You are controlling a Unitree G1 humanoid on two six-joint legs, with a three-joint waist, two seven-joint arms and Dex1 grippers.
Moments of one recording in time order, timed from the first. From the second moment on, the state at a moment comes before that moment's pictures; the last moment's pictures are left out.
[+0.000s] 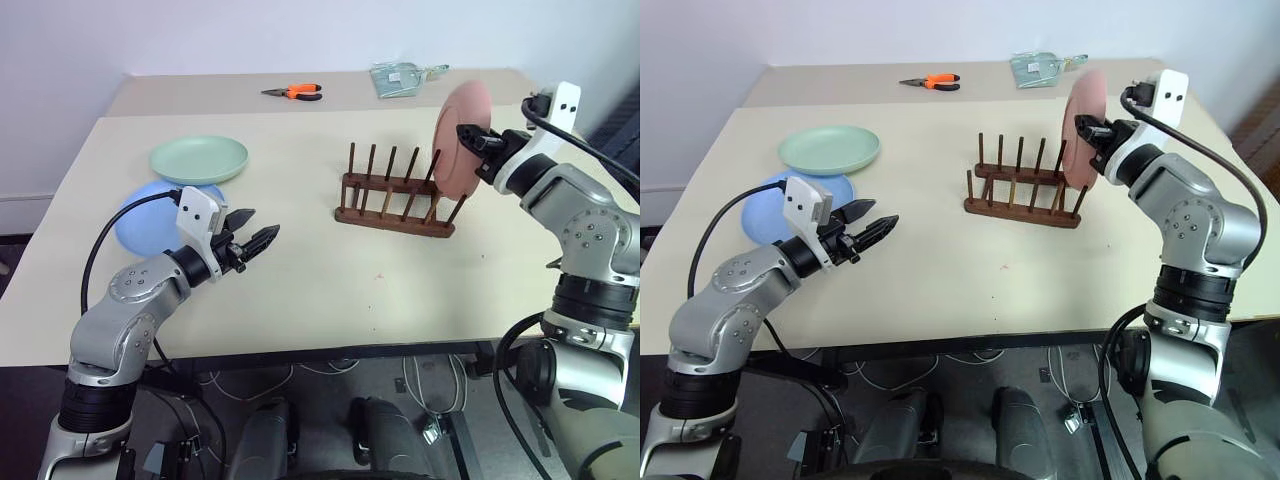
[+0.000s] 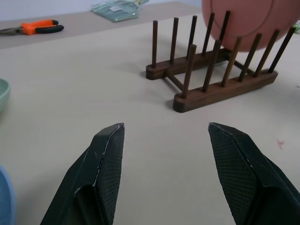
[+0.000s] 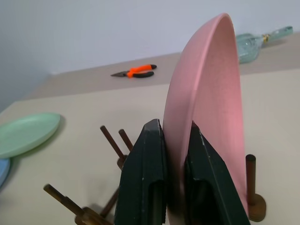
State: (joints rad) left arm -0.27 0.53 0.09 -0.39 -0.54 0.64 -0.49; right arm -0.79 -0.50 -0.38 0.04 0.61 0.90 0.30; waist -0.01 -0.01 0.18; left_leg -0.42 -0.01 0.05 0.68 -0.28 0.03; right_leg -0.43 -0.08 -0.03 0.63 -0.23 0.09
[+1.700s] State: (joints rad) left arm -0.29 0.51 0.09 -0.36 -0.50 0.64 -0.53; right arm -0.86 -0.43 -0.62 -0.02 0.96 1.14 -0.12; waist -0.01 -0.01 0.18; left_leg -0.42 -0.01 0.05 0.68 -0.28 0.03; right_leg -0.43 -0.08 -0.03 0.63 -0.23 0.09
